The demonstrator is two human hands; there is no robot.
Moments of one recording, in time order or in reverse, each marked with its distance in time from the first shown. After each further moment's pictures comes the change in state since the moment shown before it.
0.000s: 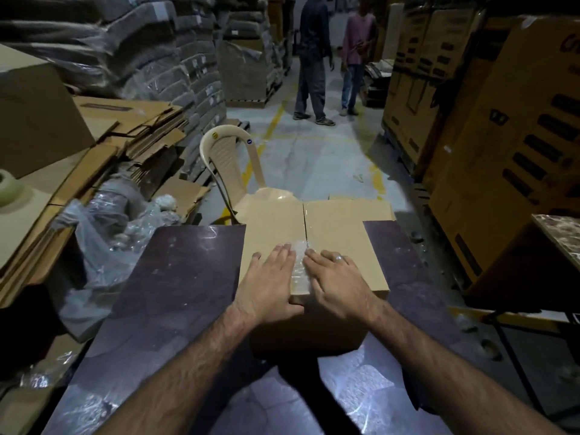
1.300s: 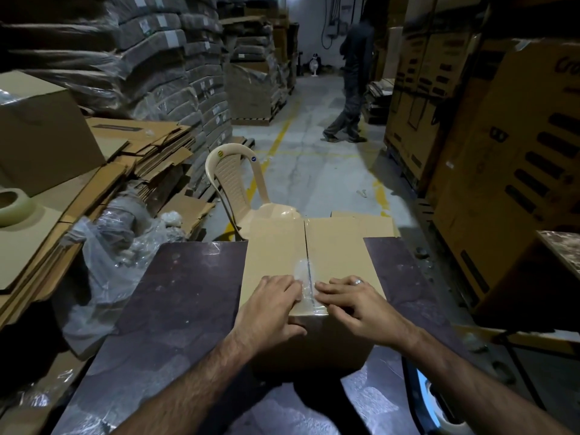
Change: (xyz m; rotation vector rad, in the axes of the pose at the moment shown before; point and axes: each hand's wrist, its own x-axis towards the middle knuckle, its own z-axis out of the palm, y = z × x) left_hand -0.009 0.003 0.007 -0.110 0.209 0.142; right_hand -0.019 0.046 0.005 0.265 0.030 -0.153
